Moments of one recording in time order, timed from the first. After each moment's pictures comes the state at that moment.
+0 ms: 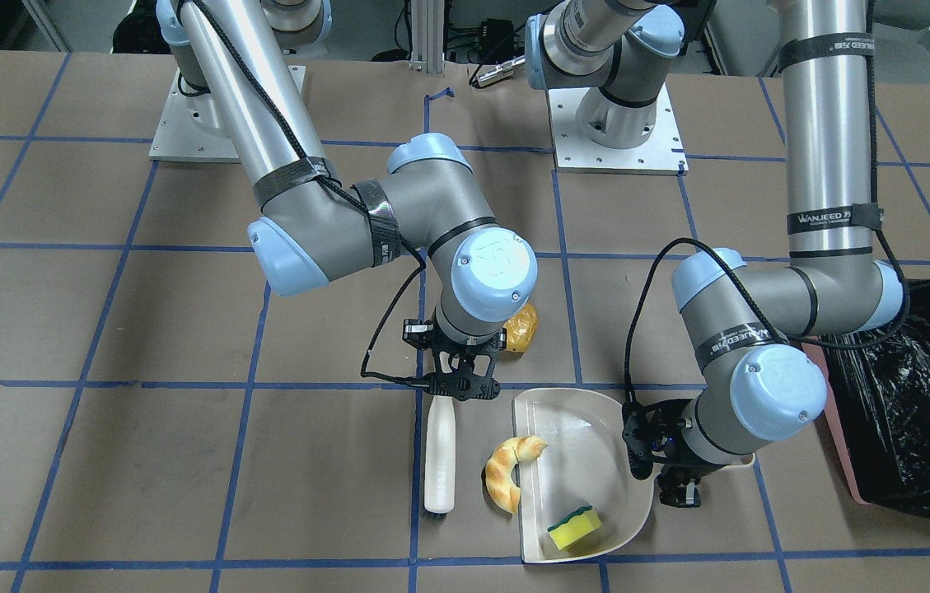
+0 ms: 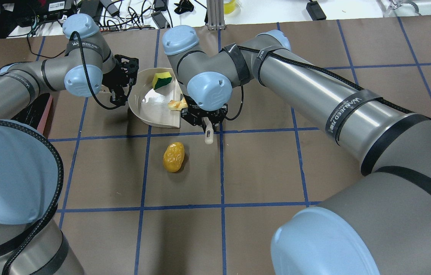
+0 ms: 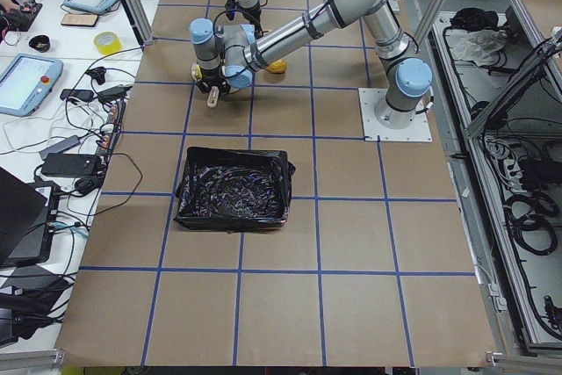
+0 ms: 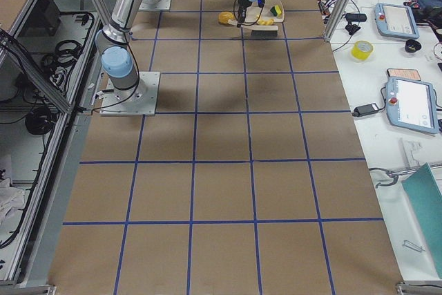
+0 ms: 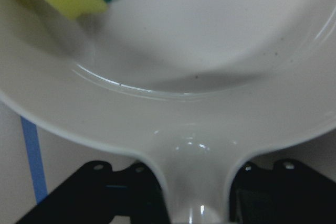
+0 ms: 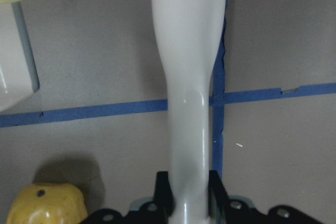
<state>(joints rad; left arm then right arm) -1.45 -2.19 -1.54 -1.00 1.57 1.68 2.04 -0.93 1.33 -1.75 -1.57 0.54</state>
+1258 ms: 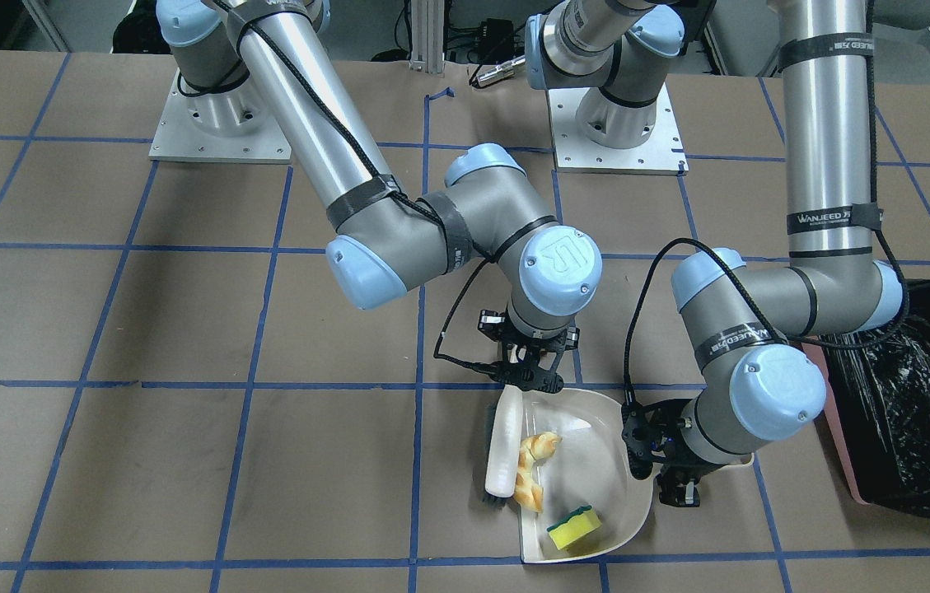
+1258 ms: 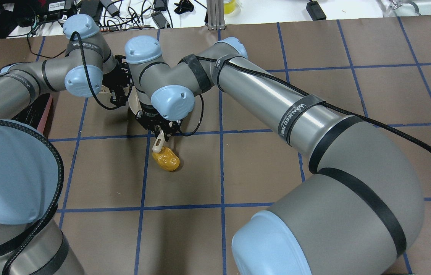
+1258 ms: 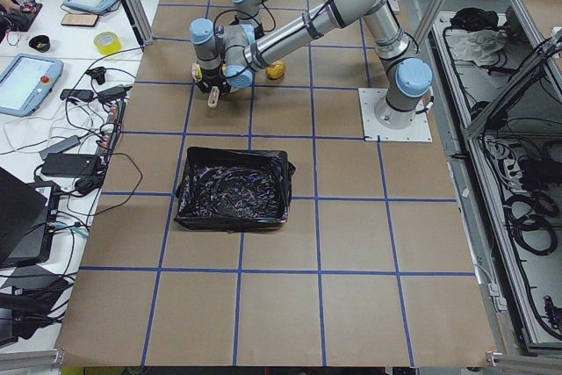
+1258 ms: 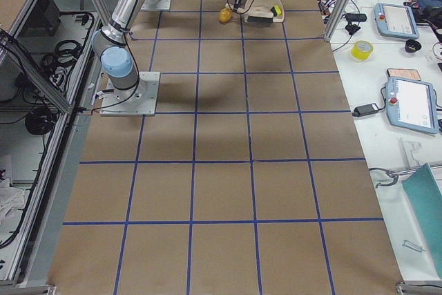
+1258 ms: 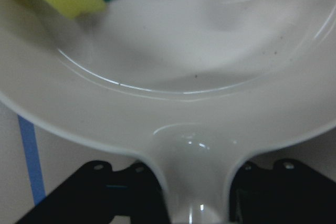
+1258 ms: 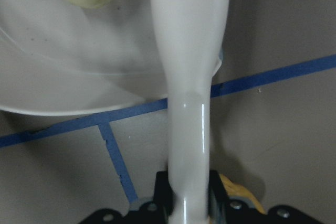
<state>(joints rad) -1.45 -2.19 -1.54 -1.00 1.57 1.68 2.15 -0.80 1.14 -1.80 -1.40 0.82</state>
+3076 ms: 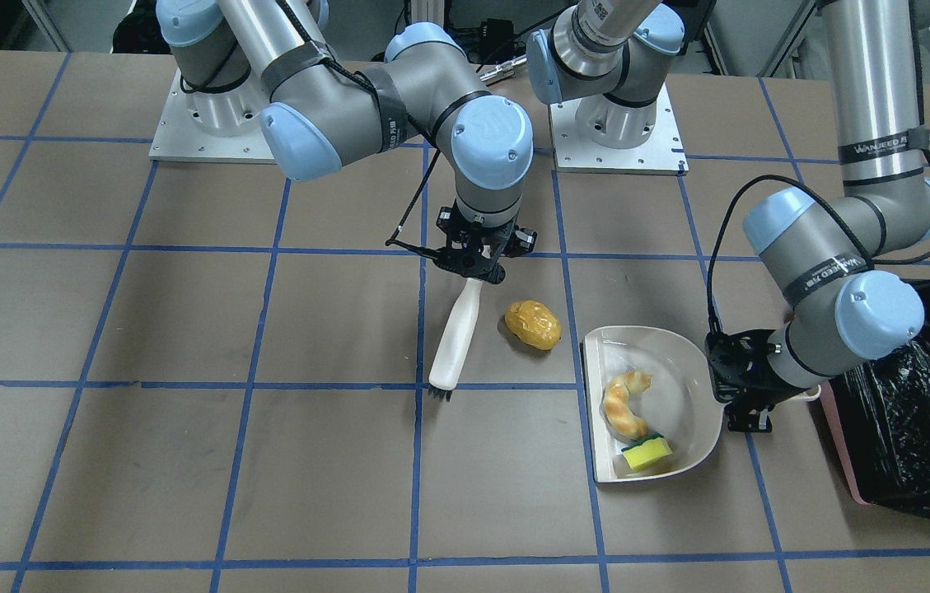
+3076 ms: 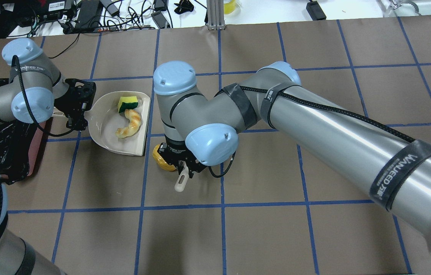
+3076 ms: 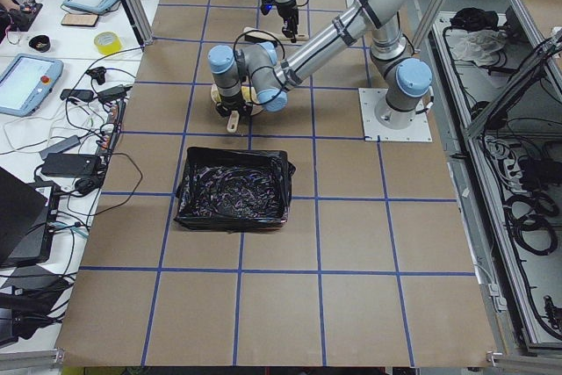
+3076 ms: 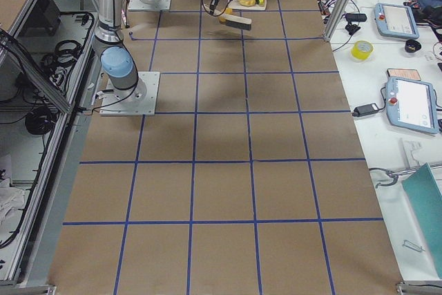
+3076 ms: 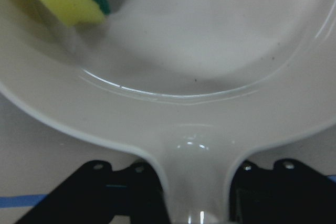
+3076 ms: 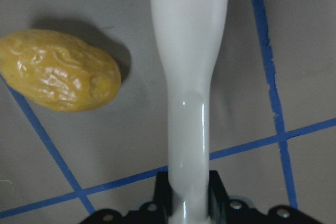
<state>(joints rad) -1.24 -1.99 -1.82 -0.98 1.56 1.91 2.16 -1.17 1.62 -1.86 -1.37 0.90</state>
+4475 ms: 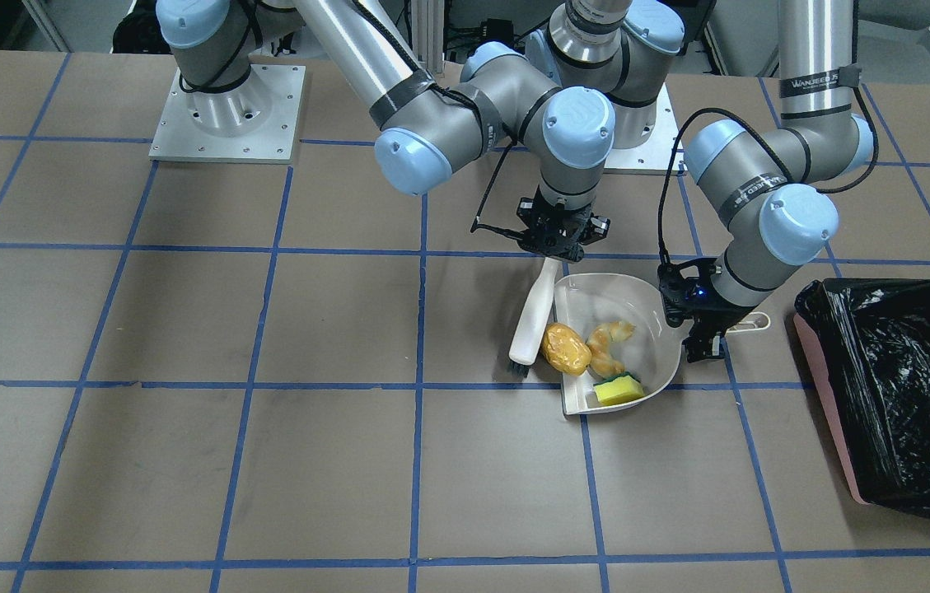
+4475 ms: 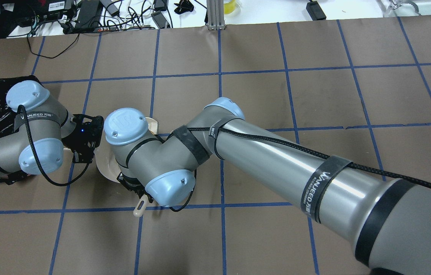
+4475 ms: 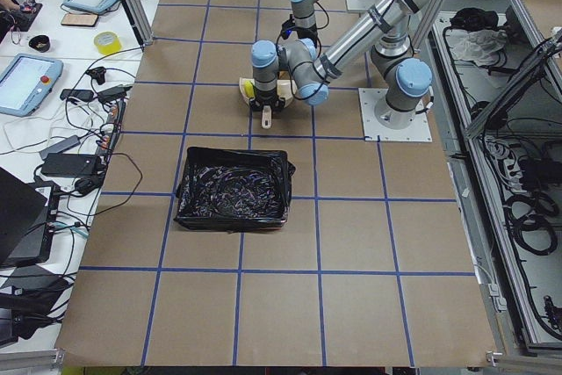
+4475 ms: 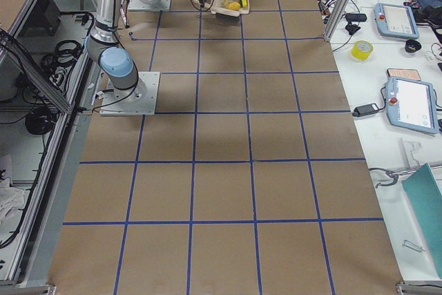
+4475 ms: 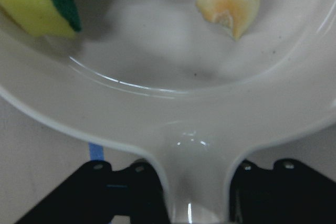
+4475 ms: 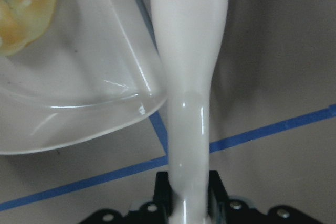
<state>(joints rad) -1.24 -1.81 -2.13 -0.79 1.57 1.90 2.33 -1.02 1.53 -2.05 -1.32 1.12</state>
